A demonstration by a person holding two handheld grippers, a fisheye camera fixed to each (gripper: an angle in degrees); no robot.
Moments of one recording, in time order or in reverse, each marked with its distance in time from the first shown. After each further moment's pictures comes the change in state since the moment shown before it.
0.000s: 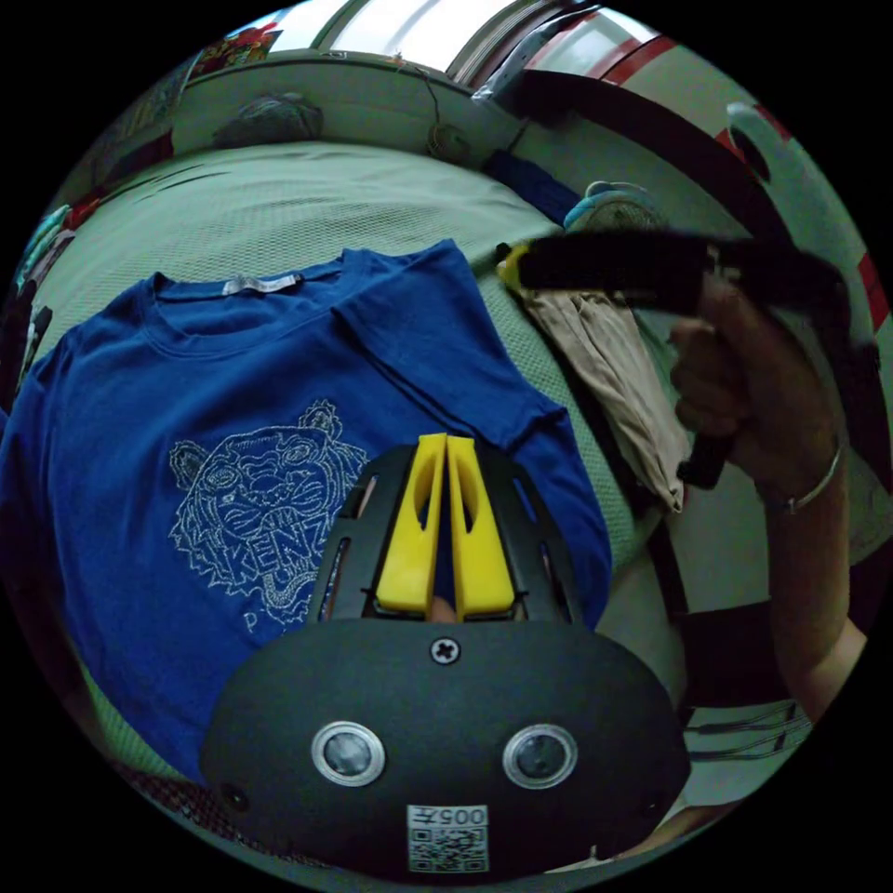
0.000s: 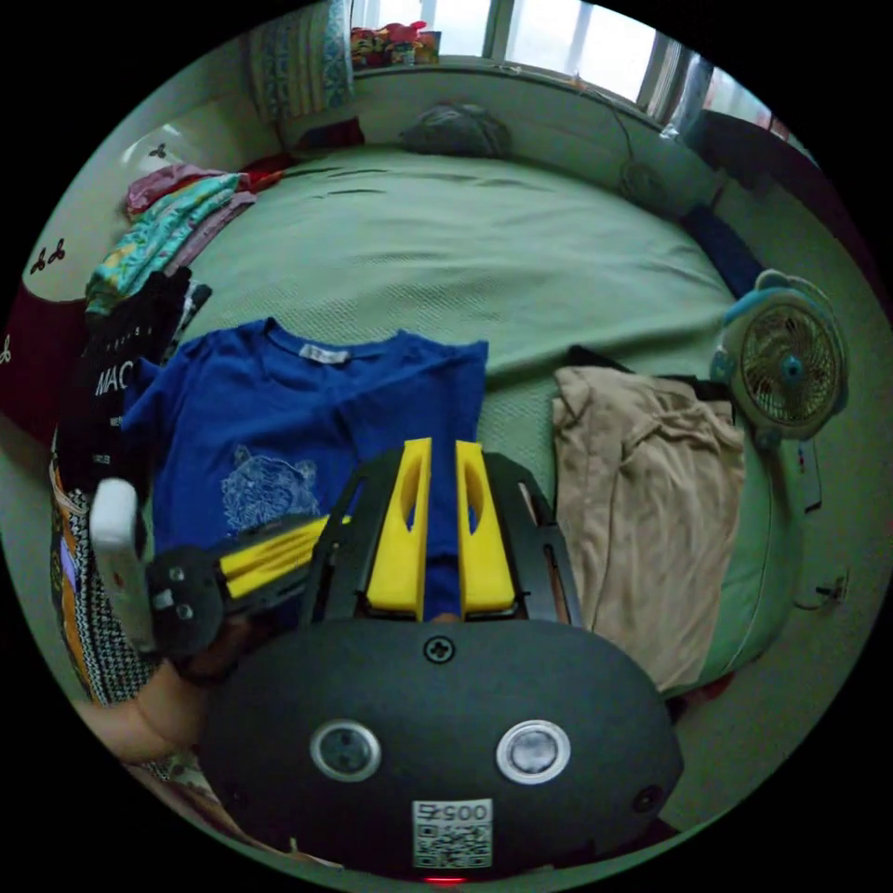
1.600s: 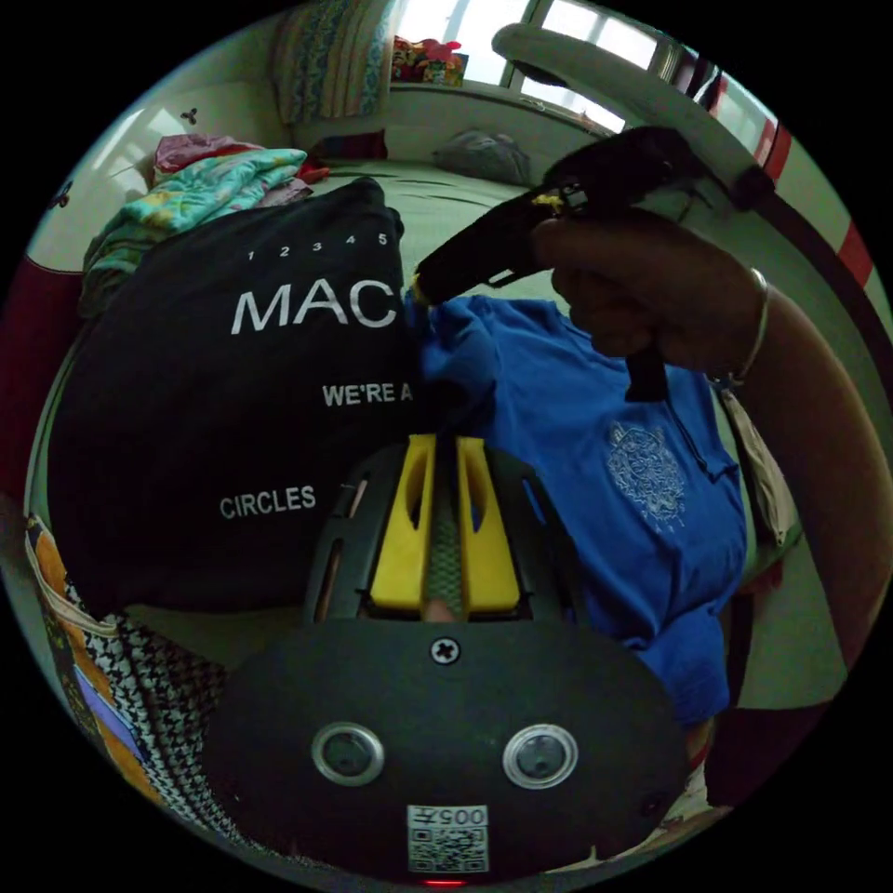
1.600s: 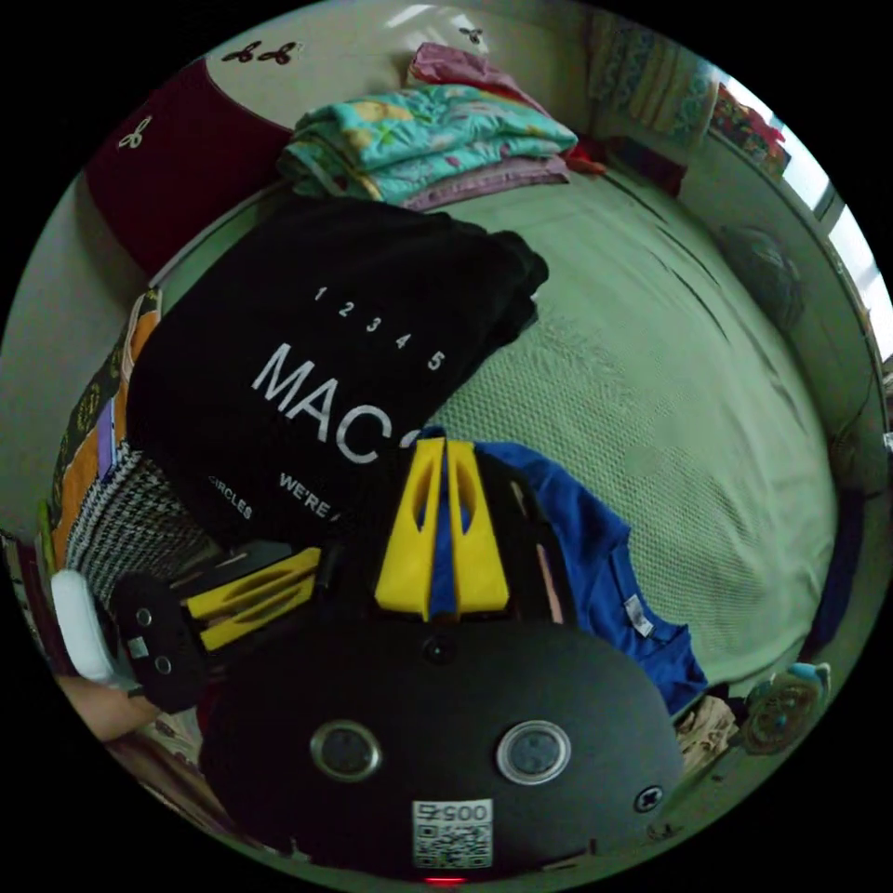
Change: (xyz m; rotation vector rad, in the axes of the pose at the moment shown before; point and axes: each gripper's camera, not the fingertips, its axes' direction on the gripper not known) left arm -0.349 0.188 -0.382 0.071 -0.427 -0.295; right arm -0.445 -0.216 0.016 0.000 -0.190 -0.630
